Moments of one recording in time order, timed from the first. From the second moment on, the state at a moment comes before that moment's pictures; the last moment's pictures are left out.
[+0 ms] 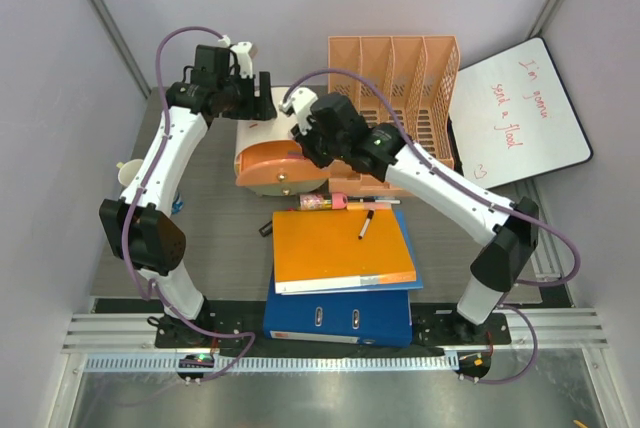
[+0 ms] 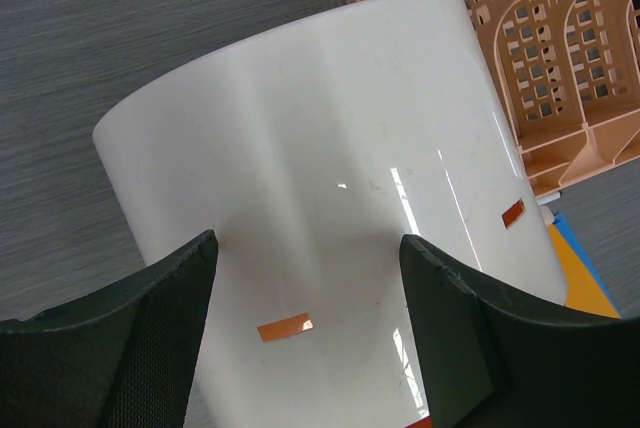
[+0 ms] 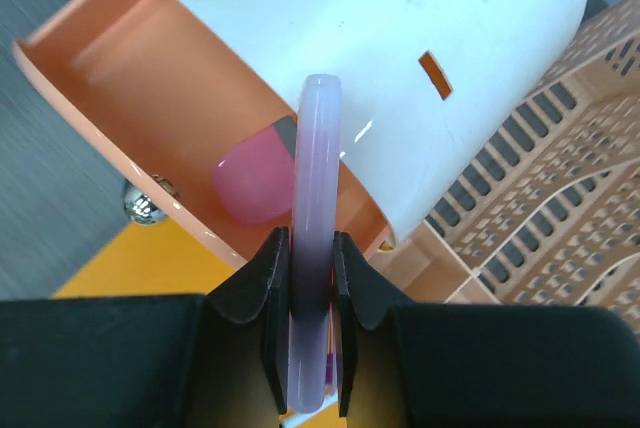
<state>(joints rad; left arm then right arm) -0.24 1.74 1.83 -0.78 0.24 -0.13 0.83 1.69 1.72 -0.62 0.08 -0.07</state>
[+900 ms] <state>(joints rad) -0.24 1.74 1.83 -0.77 0.24 -0.13 0.99 1.87 1.91 -0.52 0.33 -0.54</state>
